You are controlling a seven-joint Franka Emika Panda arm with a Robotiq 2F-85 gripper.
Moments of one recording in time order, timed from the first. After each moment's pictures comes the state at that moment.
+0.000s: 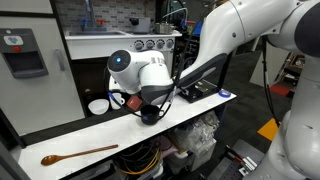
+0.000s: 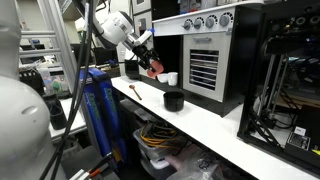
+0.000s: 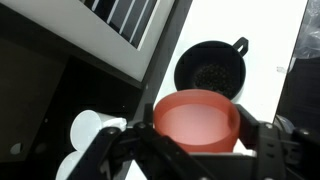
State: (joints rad) arm 0.22 0.19 0.39 -1.97 -0.95 2.10 -0.59
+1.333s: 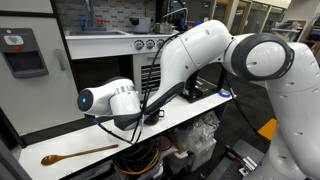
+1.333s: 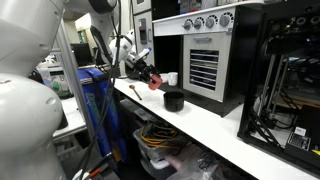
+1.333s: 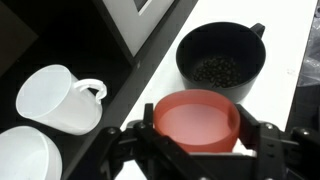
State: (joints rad) arm 0.42 0.59 0.32 -1.64 -1.09 1.82 -0.66
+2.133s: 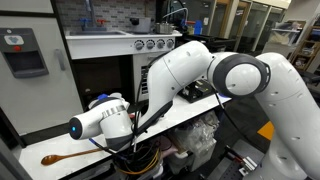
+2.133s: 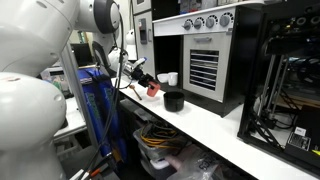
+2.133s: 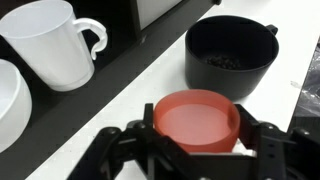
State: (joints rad) arm 0.51 0.77 0.30 -1.51 -1.19 1.70 -0.79
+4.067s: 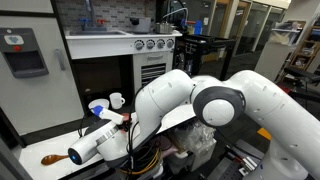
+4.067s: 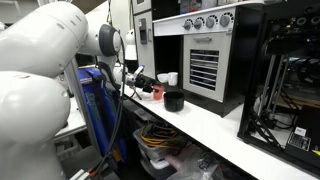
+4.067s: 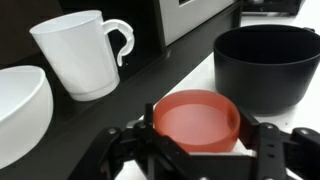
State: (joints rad) arm 0.63 1.02 0.21 -1.30 -1.40 1.57 -0.65
